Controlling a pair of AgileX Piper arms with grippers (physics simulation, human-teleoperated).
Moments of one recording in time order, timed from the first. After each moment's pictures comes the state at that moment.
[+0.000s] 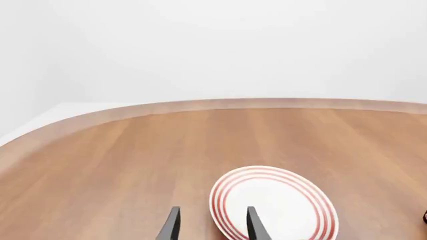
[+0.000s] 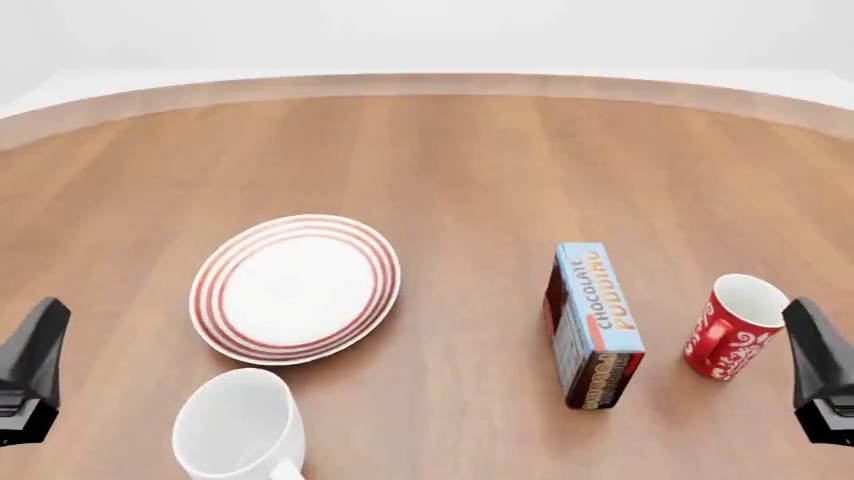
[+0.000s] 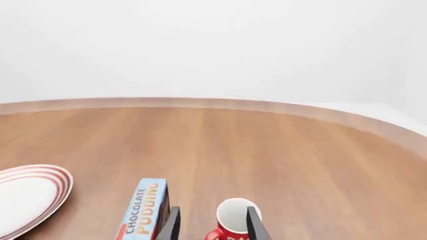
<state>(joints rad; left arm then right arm) 0.00 0.00 0.00 0.00 0.00 0.00 0.00 0.00 0.00 -0.01</state>
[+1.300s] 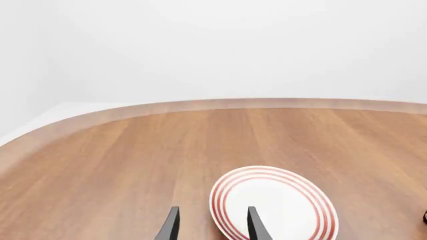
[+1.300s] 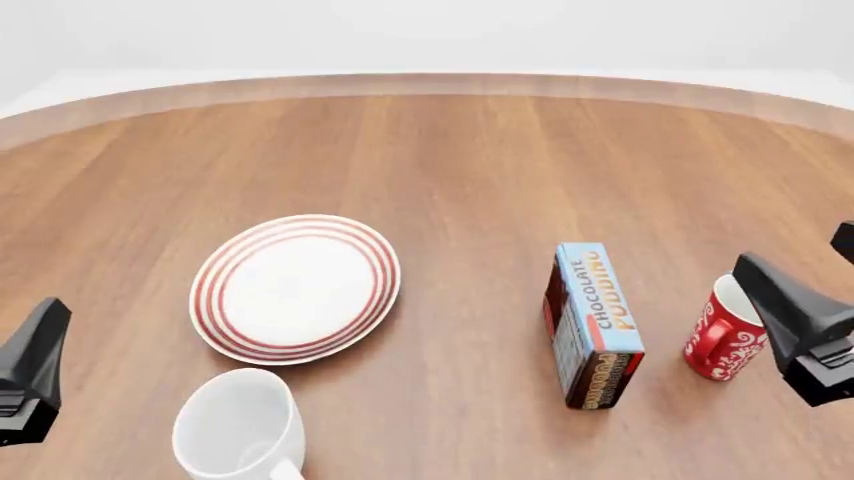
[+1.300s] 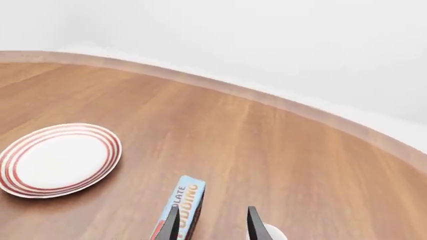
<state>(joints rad) 0.00 0.00 0.00 0.00 0.00 0.26 0.28 -0.27 0.14 -0.14</state>
